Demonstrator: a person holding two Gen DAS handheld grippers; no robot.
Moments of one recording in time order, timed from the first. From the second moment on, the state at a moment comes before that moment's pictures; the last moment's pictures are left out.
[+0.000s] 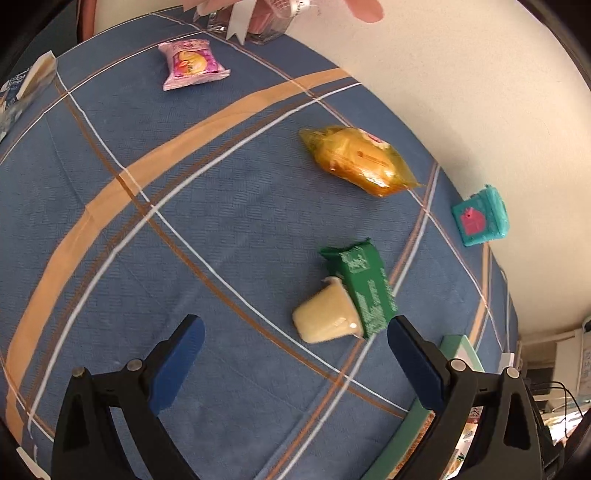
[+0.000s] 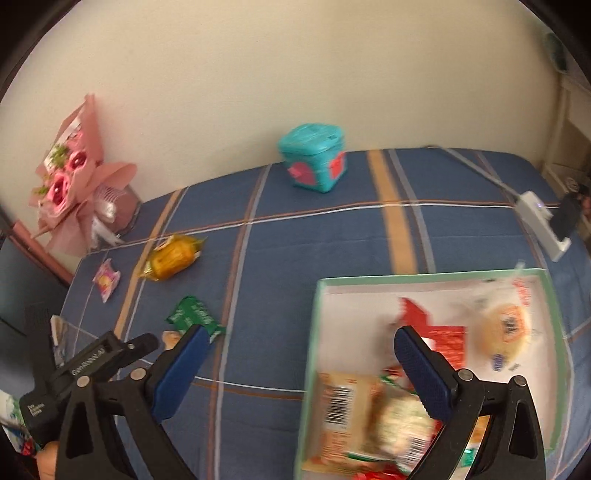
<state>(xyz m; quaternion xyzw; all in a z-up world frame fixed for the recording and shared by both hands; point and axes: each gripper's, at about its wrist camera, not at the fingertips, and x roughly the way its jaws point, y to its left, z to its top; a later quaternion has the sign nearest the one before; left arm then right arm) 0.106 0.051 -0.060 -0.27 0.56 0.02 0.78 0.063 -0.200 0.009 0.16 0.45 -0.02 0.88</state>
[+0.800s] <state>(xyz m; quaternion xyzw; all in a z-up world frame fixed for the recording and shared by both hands) 0.136 0.089 -0.081 -0.33 0.56 0.04 0.76 0.156 -0.089 -0.069 0.08 0.53 0.06 0.84</state>
